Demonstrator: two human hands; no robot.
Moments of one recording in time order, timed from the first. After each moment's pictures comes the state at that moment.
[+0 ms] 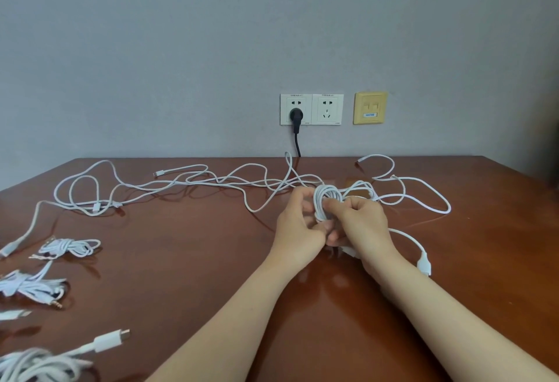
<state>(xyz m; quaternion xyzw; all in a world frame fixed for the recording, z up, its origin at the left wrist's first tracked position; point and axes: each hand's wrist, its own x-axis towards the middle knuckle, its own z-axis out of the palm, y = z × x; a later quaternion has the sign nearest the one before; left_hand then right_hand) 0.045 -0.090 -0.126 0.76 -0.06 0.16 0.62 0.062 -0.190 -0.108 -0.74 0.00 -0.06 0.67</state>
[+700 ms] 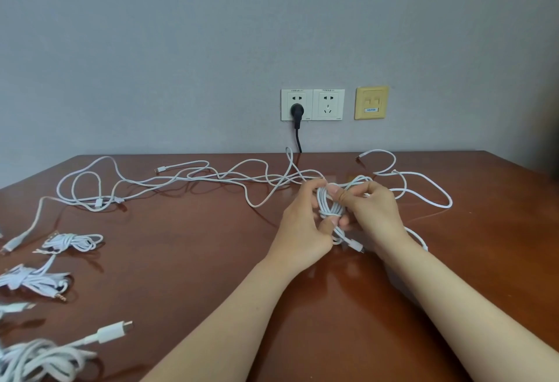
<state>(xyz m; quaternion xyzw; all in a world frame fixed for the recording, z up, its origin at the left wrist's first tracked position) 0.044 -0.087 -0.130 0.81 -0.15 0.20 0.52 0.074 -0.204 -0.105 -0.71 -0.02 -0.06 0.70</state>
